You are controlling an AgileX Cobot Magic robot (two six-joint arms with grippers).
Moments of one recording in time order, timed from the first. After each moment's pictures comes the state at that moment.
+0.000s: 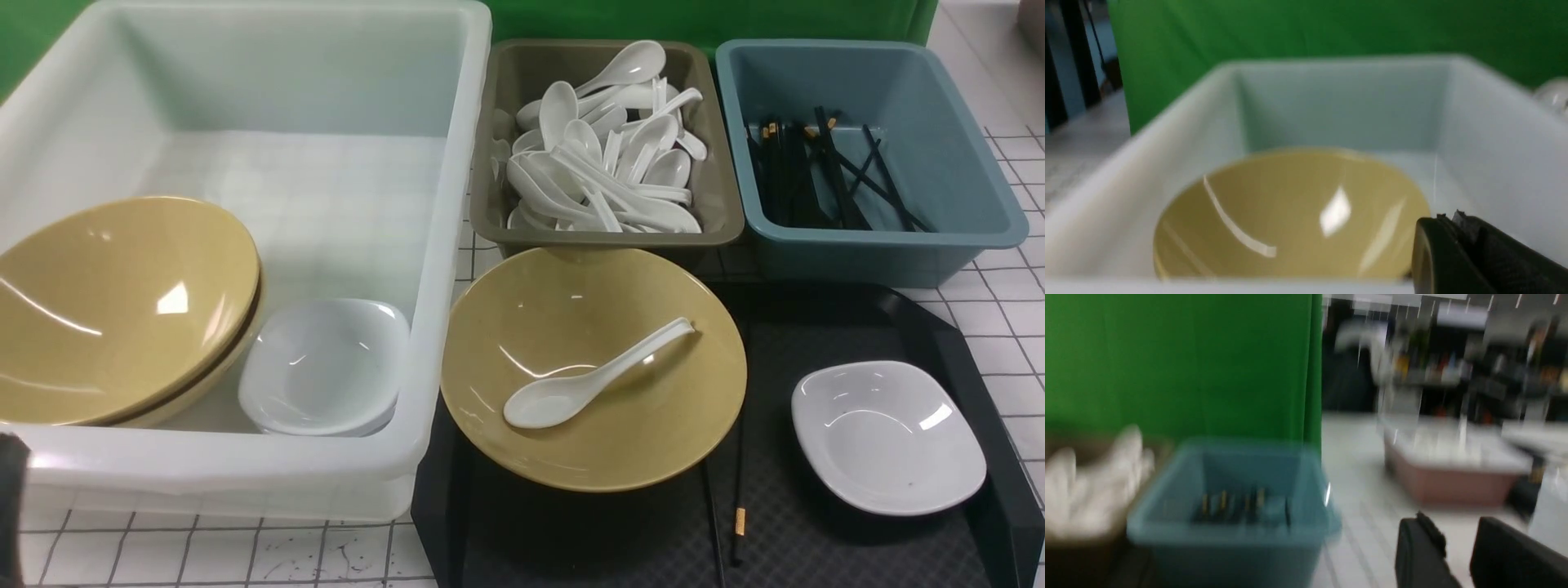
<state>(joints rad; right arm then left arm) -0.18 -0.01 0.03 0.00 -0.17 -0.05 0.00 -0.01 0.03 0.05 -0.09 -0.04</state>
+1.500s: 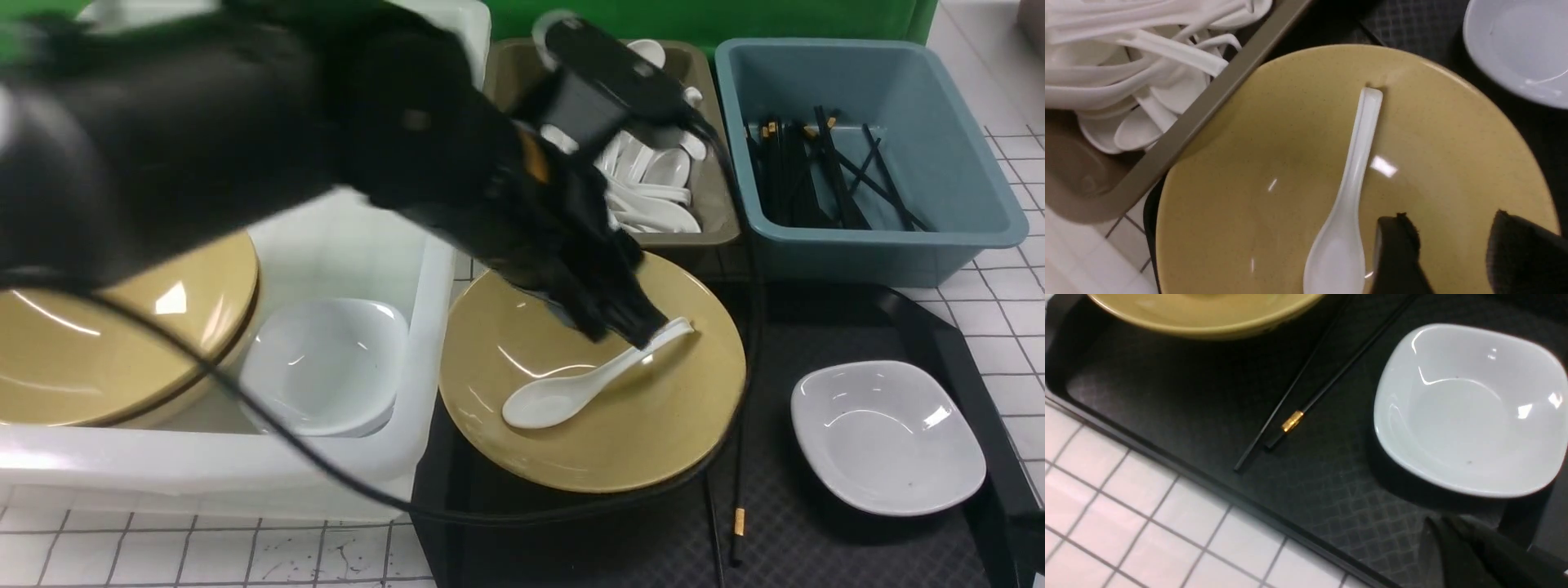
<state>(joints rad) 0.05 0.56 -0.44 0.40 0.81 -0.54 -0.75 1.67 -1.42 -0.03 0.79 0.23</state>
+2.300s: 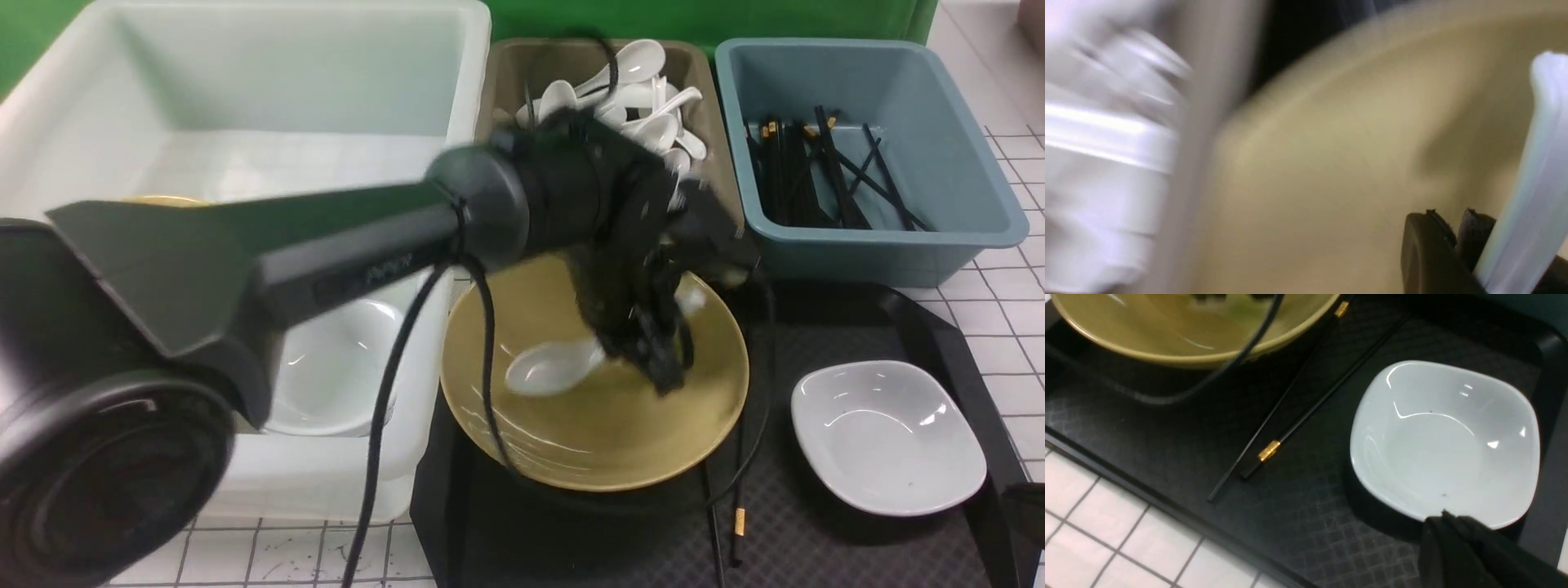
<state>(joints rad) 0.07 0.56 -0.40 0.40 0.70 -0.55 -0.76 2.08 -1.76 0.06 0.89 0.41</state>
